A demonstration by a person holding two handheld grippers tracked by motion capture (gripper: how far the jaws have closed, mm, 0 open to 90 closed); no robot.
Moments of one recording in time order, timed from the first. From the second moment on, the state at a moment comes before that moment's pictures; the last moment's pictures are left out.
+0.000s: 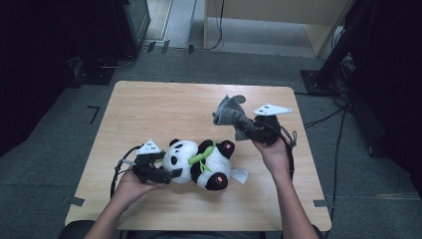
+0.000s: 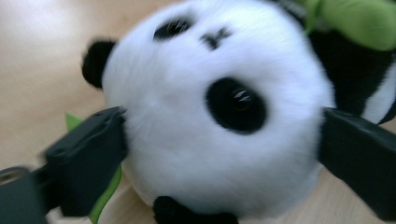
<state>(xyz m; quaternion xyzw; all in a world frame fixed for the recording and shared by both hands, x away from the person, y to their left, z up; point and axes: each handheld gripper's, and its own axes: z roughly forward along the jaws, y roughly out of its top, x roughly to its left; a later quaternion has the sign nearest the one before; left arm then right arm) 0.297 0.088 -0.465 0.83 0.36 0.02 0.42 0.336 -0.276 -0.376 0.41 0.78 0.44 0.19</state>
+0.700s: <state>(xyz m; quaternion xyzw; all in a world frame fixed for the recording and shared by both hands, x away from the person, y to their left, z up) 0.282 0.066 -0.474 0.81 0.38 0.06 0.44 0.322 -0.175 -0.377 0.32 0.82 0.46 0.09</state>
